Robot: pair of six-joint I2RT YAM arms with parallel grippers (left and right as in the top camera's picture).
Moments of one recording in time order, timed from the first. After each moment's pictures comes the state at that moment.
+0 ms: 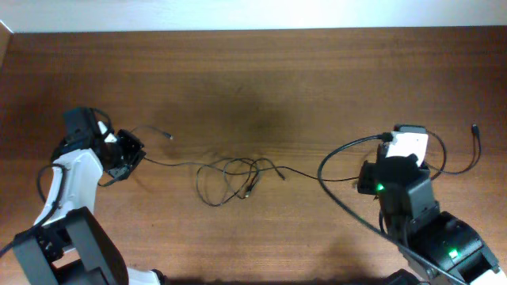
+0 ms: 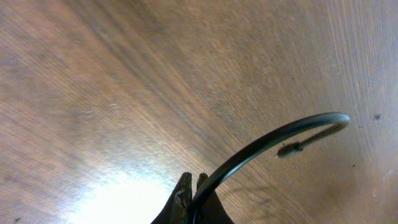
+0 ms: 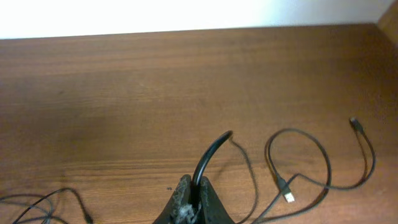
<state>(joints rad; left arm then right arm) 0.39 1.63 1.02 -0.64 0.34 -0.56 0.52 0.84 0.96 -0.78 0.52 0.39</state>
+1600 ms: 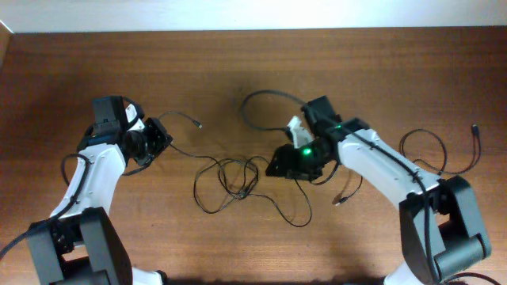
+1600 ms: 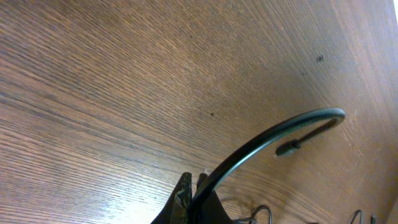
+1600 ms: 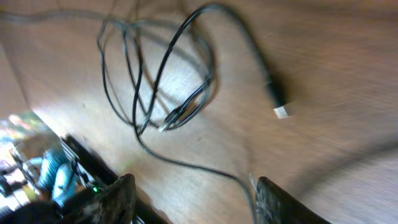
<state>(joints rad) 0.22 1.63 1.01 -0.51 0.42 -0.52 0.43 1.79 1.15 -0.72 -0.65 0.39</state>
